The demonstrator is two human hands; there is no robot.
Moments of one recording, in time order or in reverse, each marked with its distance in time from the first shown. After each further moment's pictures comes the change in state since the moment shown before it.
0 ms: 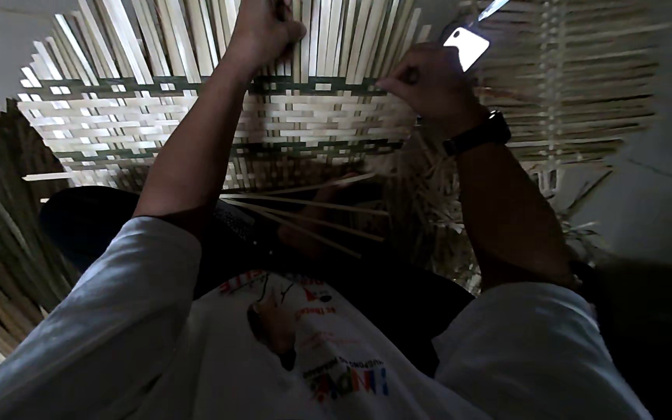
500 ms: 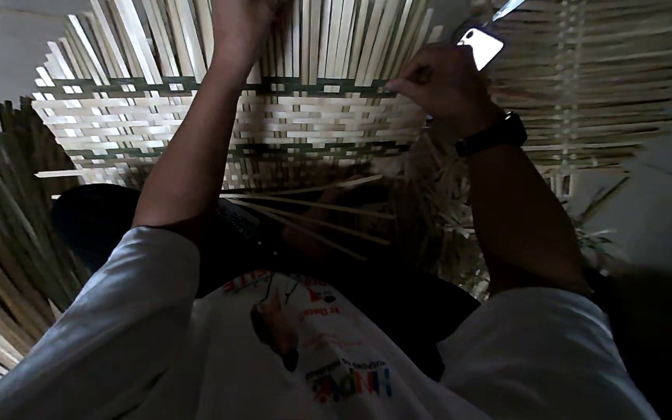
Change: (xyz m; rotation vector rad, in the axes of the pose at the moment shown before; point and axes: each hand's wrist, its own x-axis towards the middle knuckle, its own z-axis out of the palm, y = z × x) left_hand -0.023 0.008 -0.022 0.048 0.282 0.067; right_hand 0.002 0.005 0.000 0.035 0.011 -0.024
